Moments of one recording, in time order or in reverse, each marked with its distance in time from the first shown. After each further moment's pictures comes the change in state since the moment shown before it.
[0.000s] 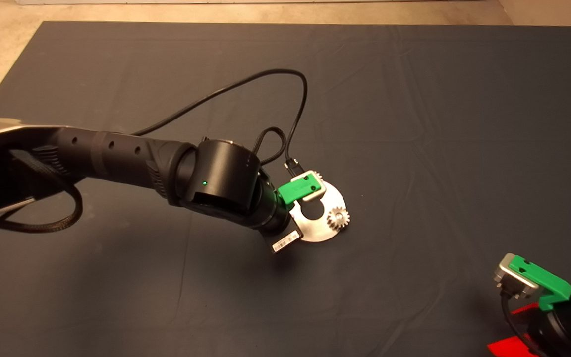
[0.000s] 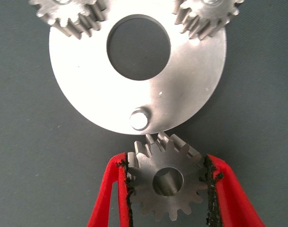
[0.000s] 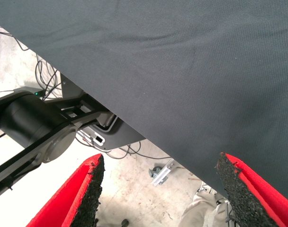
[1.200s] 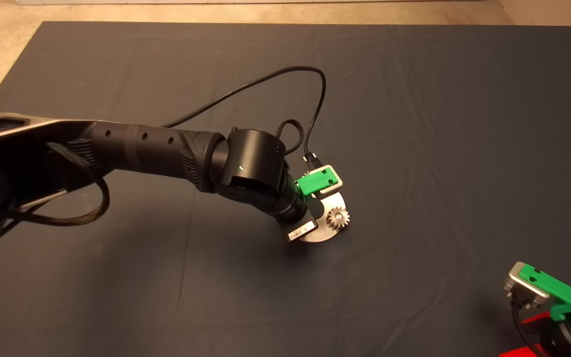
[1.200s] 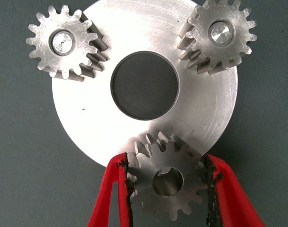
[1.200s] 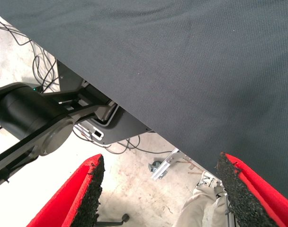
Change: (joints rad) left arm 0.000 0.071 -0.119 -0.009 -0.026 0.099; right arm -0.027 -0.047 0.009 -0.002 0.002 -0.033
